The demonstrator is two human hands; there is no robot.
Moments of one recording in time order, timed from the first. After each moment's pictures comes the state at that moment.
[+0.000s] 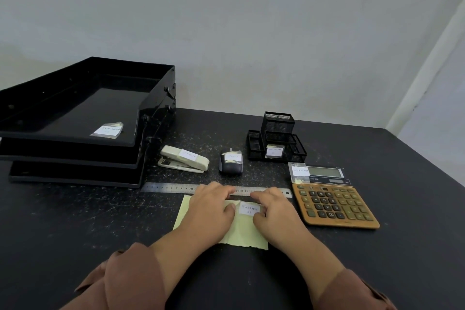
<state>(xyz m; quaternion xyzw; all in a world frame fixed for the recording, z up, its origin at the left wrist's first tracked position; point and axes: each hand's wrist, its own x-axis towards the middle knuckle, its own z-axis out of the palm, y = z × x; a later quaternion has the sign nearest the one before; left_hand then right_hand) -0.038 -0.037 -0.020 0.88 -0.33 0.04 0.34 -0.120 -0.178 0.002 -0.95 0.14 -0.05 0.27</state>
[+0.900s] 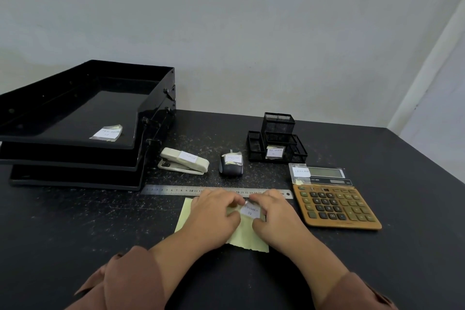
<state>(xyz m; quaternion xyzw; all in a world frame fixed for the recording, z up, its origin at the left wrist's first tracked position) -0.041 -0.038 -0.020 0.87 -0.35 0.00 0.35 -0.122 -0.178 0.005 -0.95 0.12 -0.04 0.27</state>
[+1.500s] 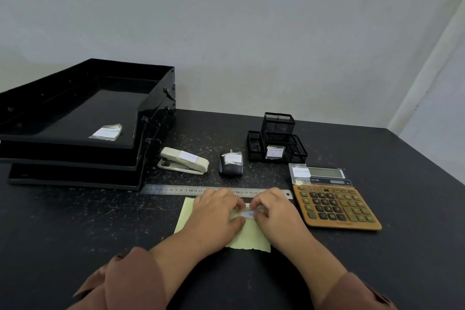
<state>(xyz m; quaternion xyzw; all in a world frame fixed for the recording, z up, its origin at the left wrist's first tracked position) -0.041 -0.041 -0.023 0.88 -0.38 0.03 0.27 -0.121 -0.178 0.001 -0.95 0.13 -0.10 0.28</state>
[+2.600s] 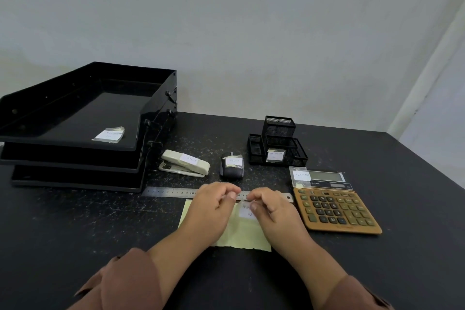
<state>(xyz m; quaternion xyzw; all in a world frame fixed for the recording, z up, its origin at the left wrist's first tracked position) -0.045 -0.032 -0.003 0.80 -0.31 0.02 0.51 -0.127 -0.176 0.006 -0.92 0.04 -0.19 0.34</state>
